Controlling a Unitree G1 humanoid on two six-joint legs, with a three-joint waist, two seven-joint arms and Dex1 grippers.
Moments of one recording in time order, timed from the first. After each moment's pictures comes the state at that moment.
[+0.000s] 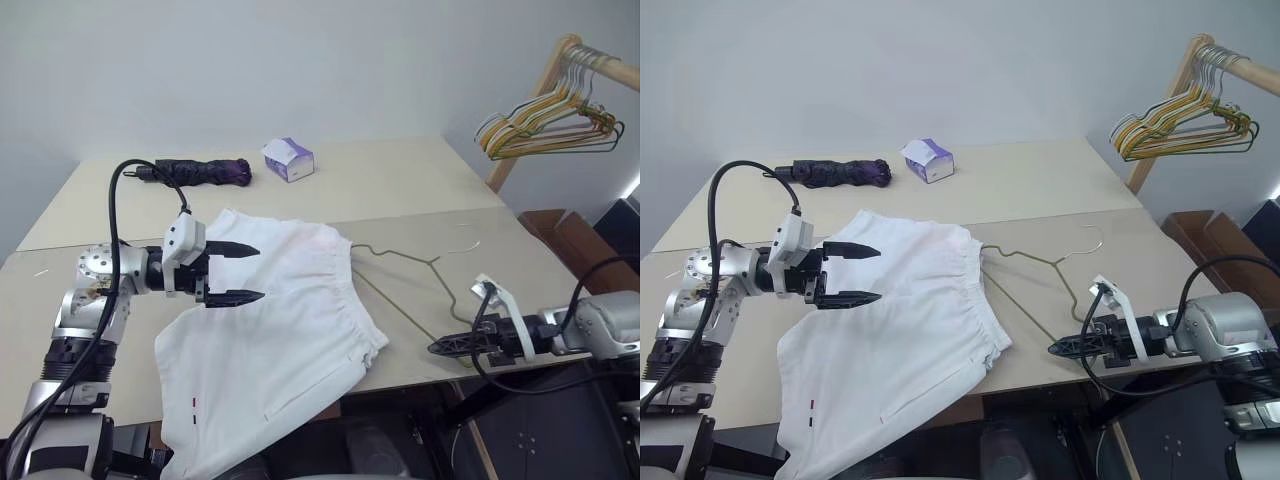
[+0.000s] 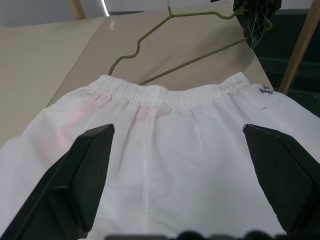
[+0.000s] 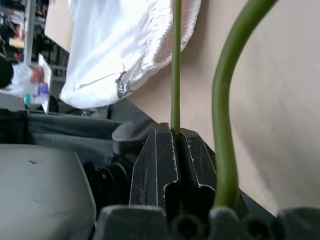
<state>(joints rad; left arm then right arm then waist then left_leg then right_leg) -0.47 0.73 0.02 0.19 -0.39 0.19 -1.43 -0.42 -0.95 0.18 0.11 0.71 1.35 1.24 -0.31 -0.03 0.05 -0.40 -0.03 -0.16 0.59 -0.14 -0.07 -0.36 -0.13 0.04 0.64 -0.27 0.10</state>
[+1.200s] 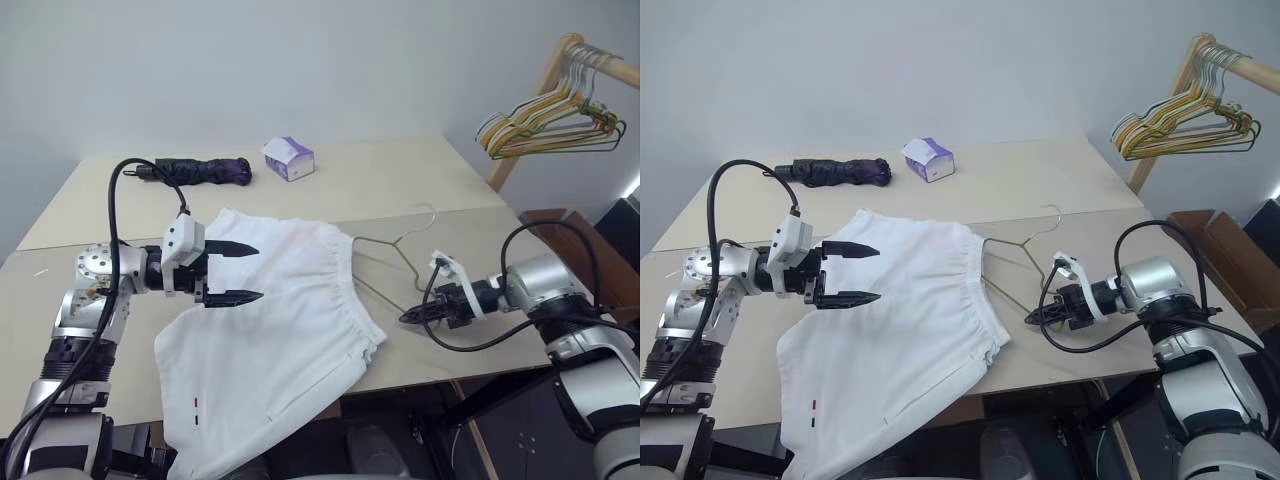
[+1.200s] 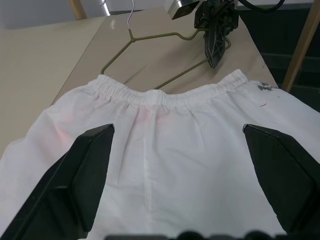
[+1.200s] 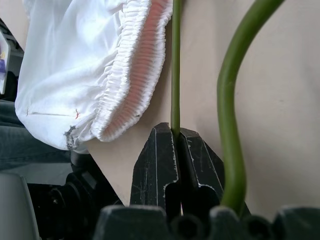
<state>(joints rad) -0.47 0.73 0.02 0.21 -0.39 0.15 -1.43 -0.74 -0.77 0.35 0.48 0.40 1.10 1.32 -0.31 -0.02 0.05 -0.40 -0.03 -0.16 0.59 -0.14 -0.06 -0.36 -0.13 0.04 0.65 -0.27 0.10</state>
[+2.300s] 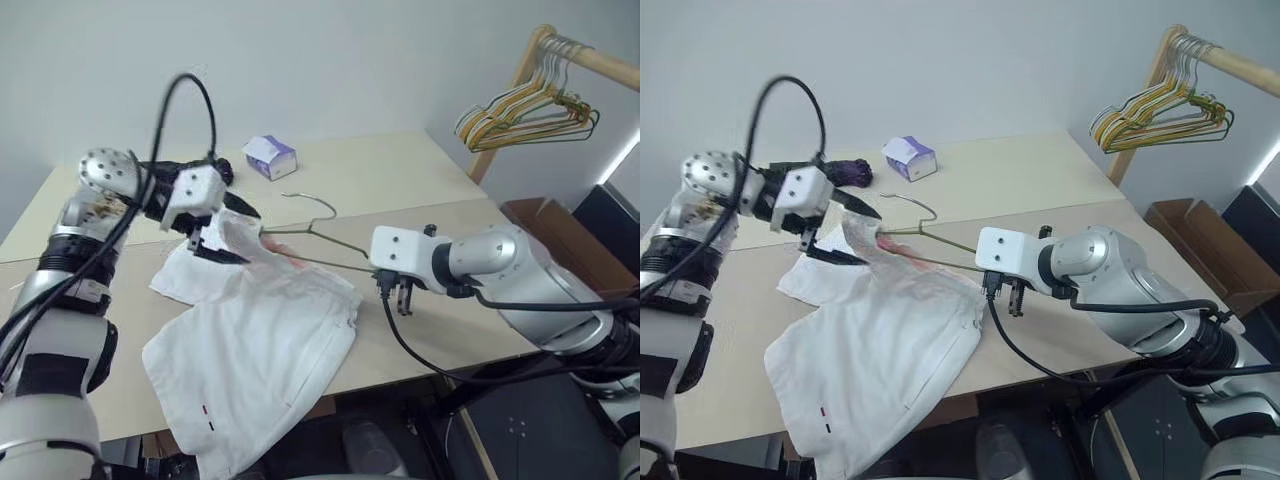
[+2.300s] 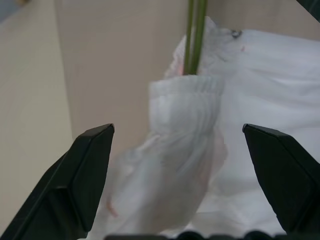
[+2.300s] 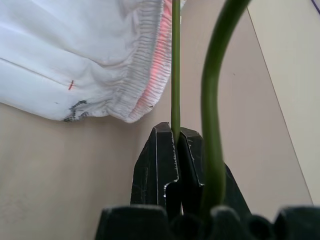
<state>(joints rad) -1.06 0.79 -0.45 0.82 -0.25 -0.32 -1.61 -0.78 -0.86 0.53 -0.55 0.08 1.04 0.94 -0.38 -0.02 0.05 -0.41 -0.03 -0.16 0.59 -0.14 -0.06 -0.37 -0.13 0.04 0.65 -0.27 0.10</state>
